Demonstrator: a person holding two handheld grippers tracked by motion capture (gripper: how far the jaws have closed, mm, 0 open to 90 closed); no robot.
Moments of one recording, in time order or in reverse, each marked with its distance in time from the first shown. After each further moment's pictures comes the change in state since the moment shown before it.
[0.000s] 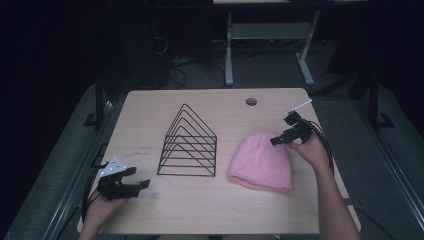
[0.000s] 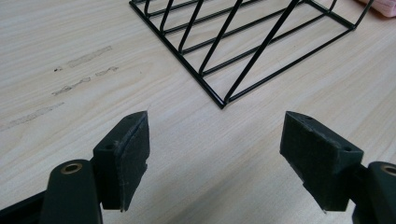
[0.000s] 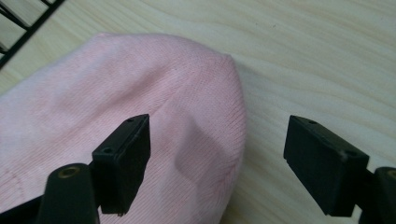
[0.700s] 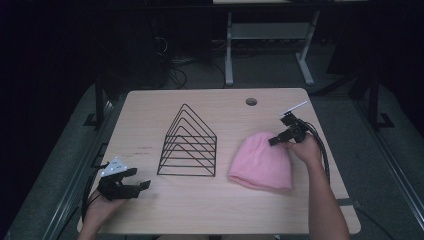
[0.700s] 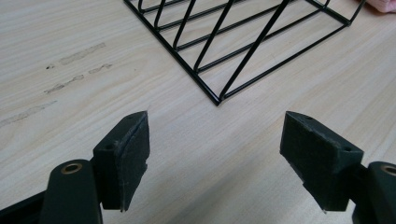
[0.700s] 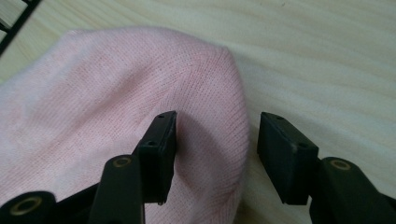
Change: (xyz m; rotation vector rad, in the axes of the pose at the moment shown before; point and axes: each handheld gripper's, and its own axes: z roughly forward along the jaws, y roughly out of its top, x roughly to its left) left arm -0.001 0.000 0.000 0.020 -0.017 0.013; right arm -0.009 0.003 0.024 0.053 0.046 0.068
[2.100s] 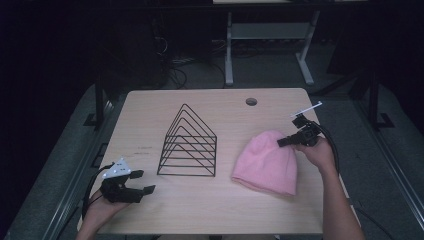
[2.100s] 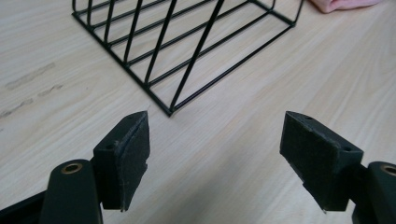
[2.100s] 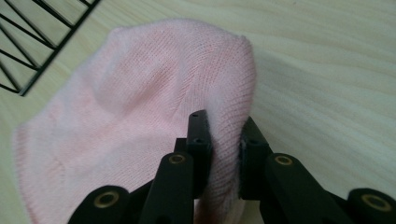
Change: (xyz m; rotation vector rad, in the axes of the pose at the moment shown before) left arm -0.017 0.012 -0.007 0.002 -0.115 0.062; right arm 0.000 -0.024 -0.039 -0.073 0.091 -0.027
